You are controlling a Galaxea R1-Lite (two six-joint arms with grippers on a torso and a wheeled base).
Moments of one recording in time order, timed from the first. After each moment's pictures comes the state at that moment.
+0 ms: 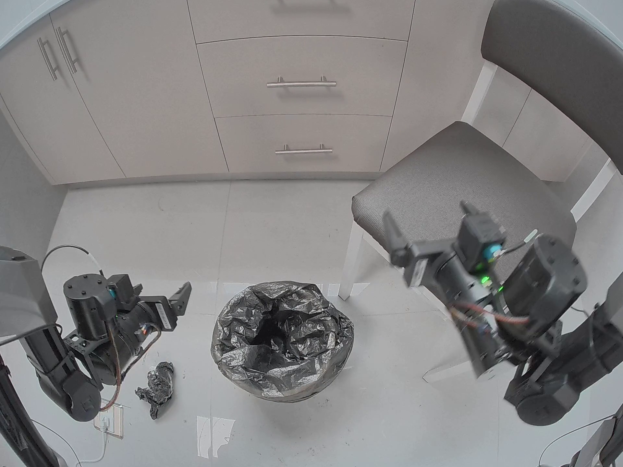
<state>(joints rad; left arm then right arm) -0.25 1.96 -0.22 -1.51 0.15 -0.20 0.84 1.86 -0.59 -1.55 -0.72 -0.26</state>
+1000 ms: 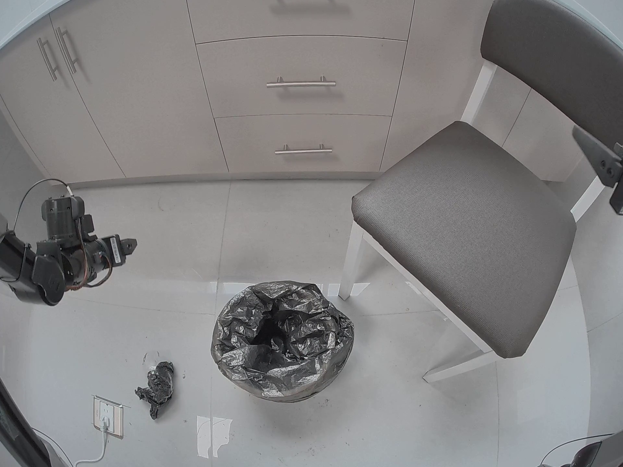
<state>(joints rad) 0.11 1.90 -0.84 -0.62 0.05 -0.14 0.66 1.06 -0.68 -0.69 -0.63 -0.12</state>
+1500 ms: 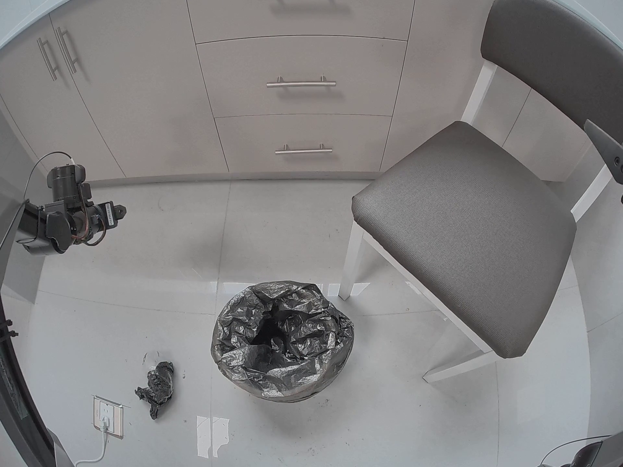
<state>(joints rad) 0.21 2.15 -1.35 -0.39 0.03 -0.08 0.64 1.02 -0.68 -0.69 -0.59 -0.07</state>
